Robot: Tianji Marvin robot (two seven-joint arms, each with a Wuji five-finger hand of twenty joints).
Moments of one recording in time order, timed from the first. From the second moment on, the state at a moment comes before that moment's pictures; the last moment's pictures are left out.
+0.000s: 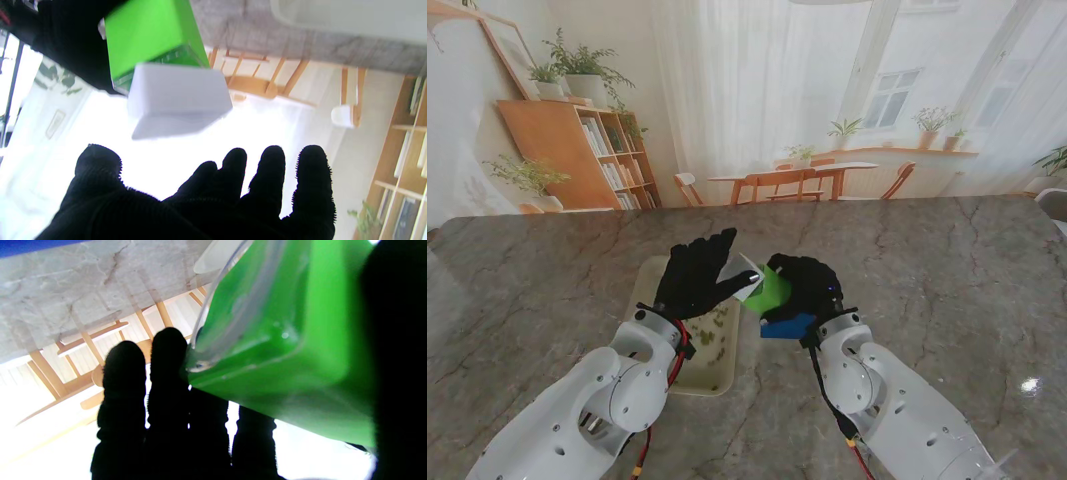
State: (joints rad) left arm 1.50 -1.12 -0.96 -1.82 0.87 0.18 0.12; right arm -1.37 -1.18 0.96 -1.35 -0.72 -0.07 -0.49; left_hand 0.63 0.14 -0.04 -0.09 0.24 0.43 0.07 0.48 0.40 0.37 0.08 0.37 0.31 0.38 0.19 0.45 0.03 0.46 0.69 0.74; right_hand 0.46 -1.29 0.83 -0.30 0.73 -0.18 0.99 0.58 1.14 0.05 0.71 0.72 1.06 0.08 0.99 0.58 0.68 0.21 1.30 0.42
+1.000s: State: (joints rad) left arm 1.48 -1.06 -1.14 -1.69 0.97 -0.37 0.07; right arm -1.37 -1.21 0.96 -1.32 -0.62 -0.14 -0.50; left_hand 0.78 -0.08 -0.04 -0.09 0.17 0.37 0.01 0.33 0.20 0.23 0.03 0.24 0.13 0.19 0.08 0.25 -0.03 0.30 0.41 0.52; right_hand 0.46 -1.25 0.83 -0.30 0.71 -0.18 0.99 0.58 1.12 0.05 0.71 0.72 1.05 0.07 0.99 0.58 0.67 0.21 1.30 0.42
